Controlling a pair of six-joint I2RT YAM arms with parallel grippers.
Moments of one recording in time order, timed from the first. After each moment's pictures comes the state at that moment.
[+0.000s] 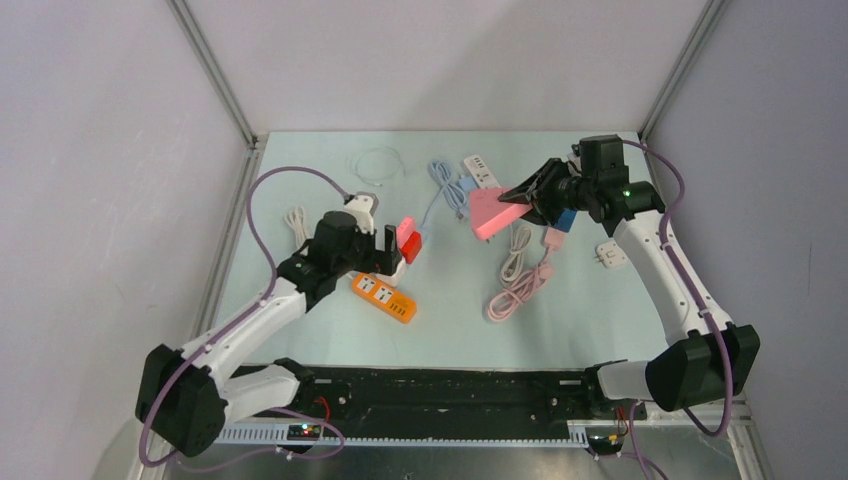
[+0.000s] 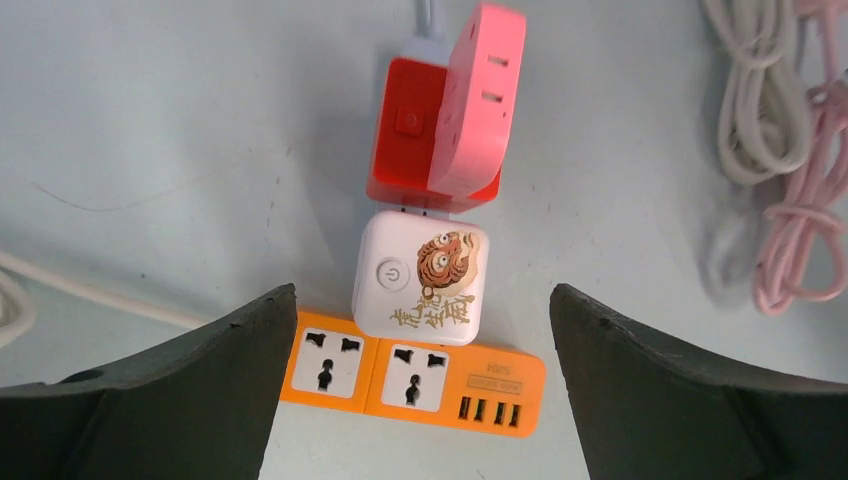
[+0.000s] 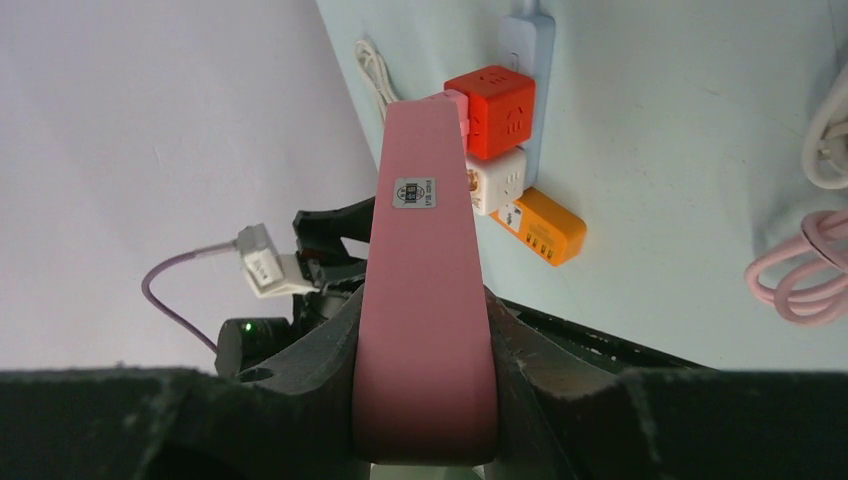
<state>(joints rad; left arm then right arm) -0.51 1.06 0.73 -0.24 -0.02 -0.26 0.22 1.33 1.34 -0.70 -0.53 1.06</state>
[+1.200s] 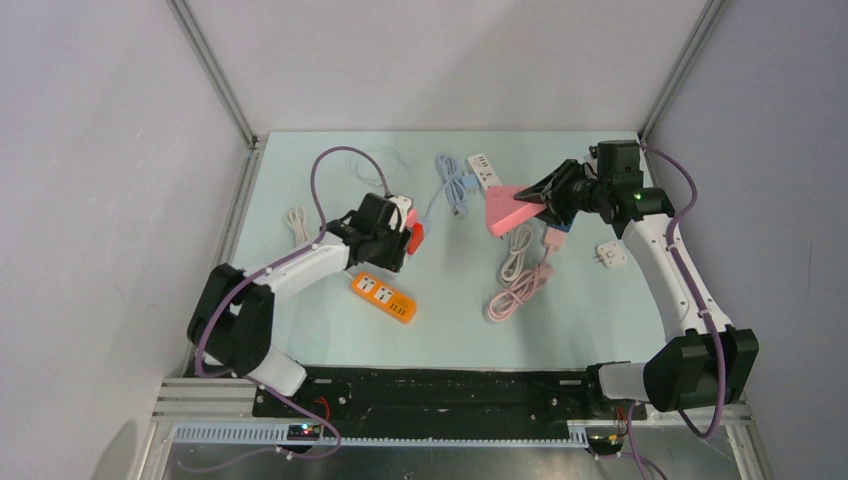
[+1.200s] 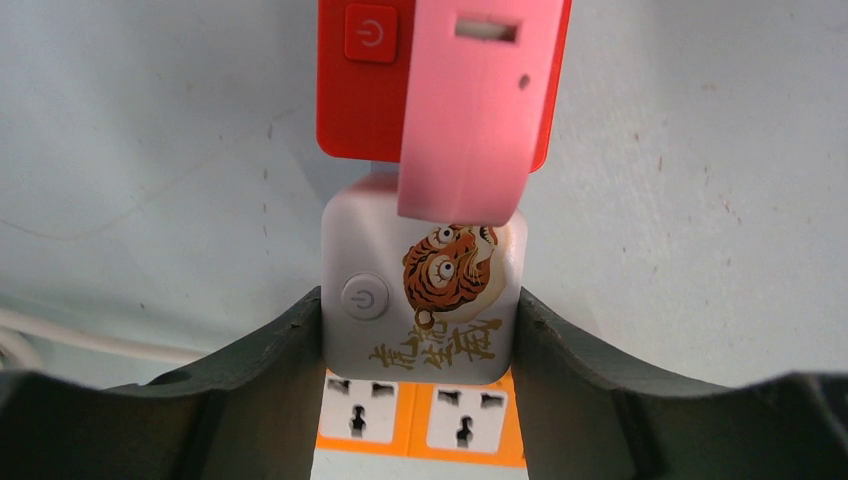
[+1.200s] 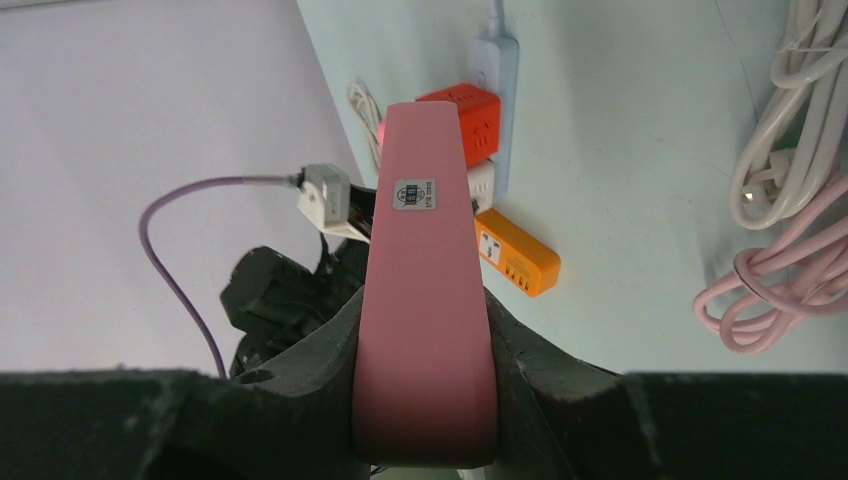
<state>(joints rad) -0.54 1.52 0.96 -0.41 -0.06 -0.09 0.12 1.31 1.28 -0.66 -0.55 1.01</state>
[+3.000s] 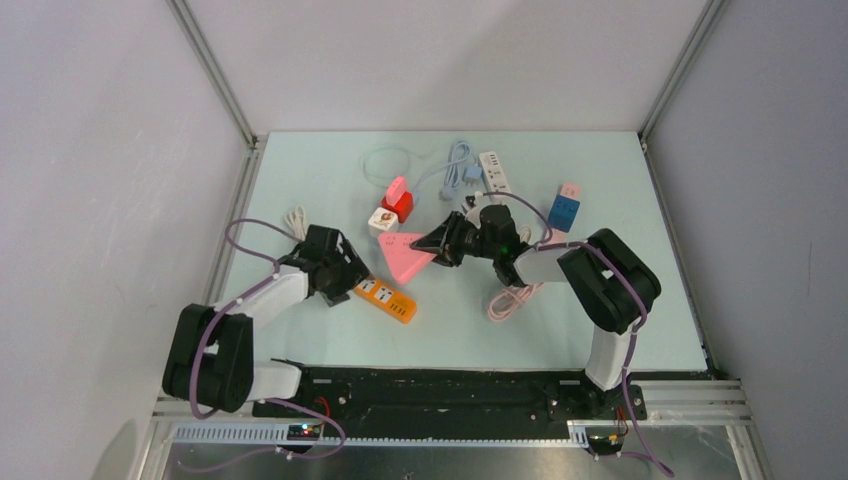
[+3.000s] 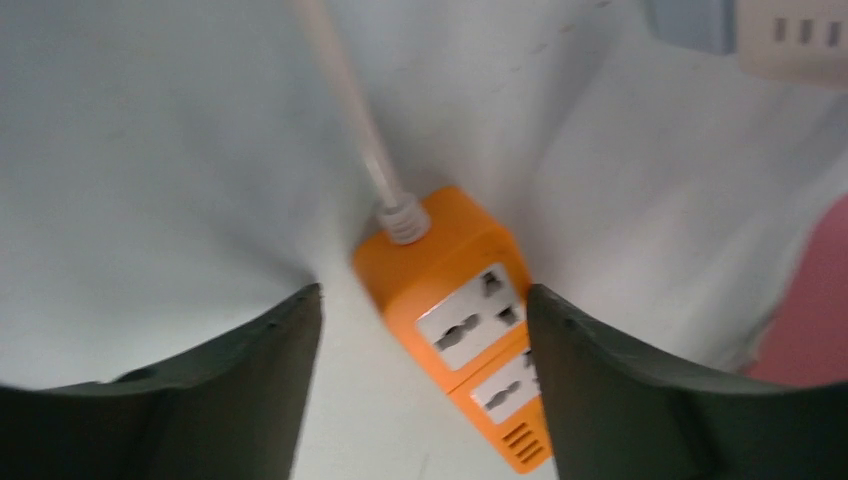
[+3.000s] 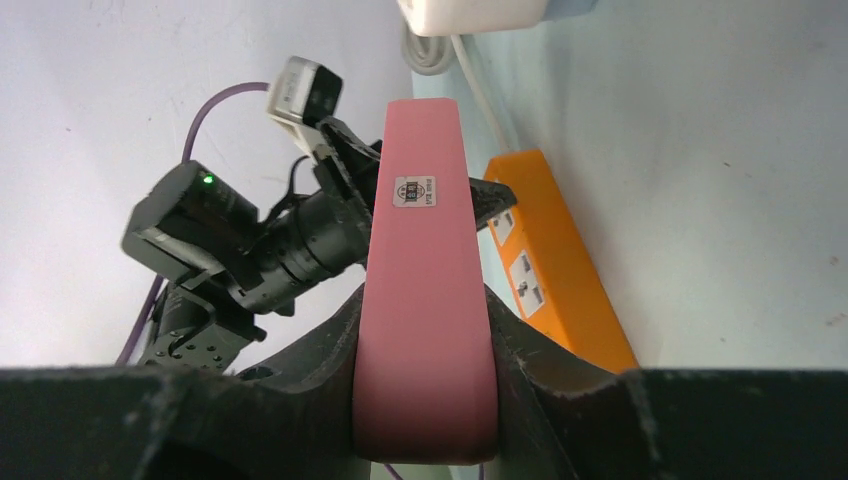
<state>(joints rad) -0.25 1.33 0.61 -0.32 0.08 -0.86 0.62 1.86 0.84 0.75 -0.56 1.36</state>
